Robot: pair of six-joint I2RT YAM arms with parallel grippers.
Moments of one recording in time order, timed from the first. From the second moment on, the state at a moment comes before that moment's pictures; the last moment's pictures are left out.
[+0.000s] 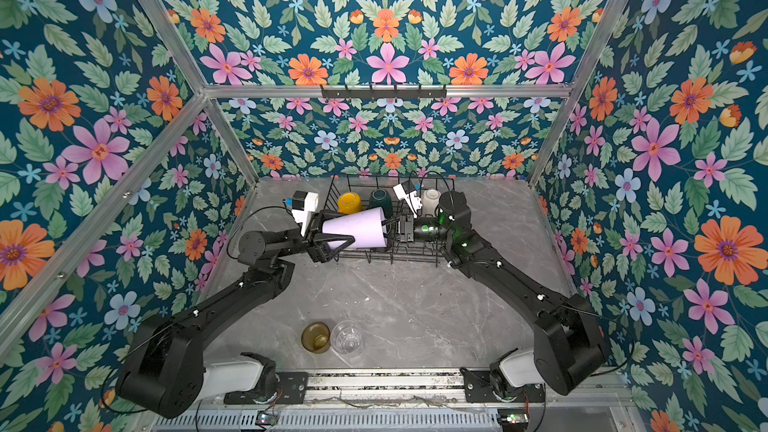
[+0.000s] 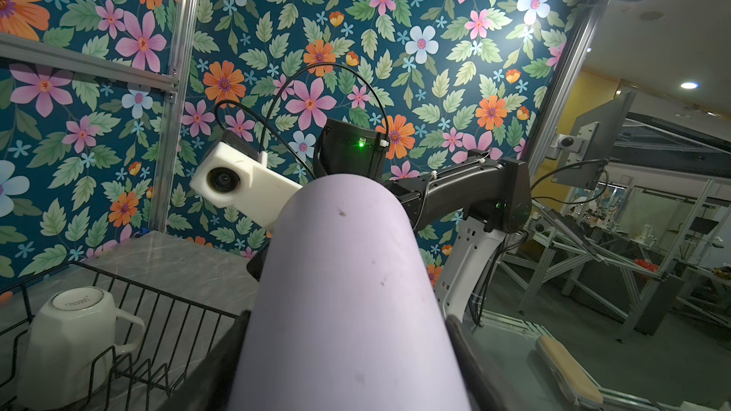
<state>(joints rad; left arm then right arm) -0.39 1.29 0.71 1.24 1.10 -0.84 0.51 1.40 1.02 0.37 -1.01 1.00</state>
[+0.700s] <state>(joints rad) -0.40 1.21 0.89 0.58 0.94 -0.43 0.36 1.00 0.87 -0.13 -0.58 0.76</state>
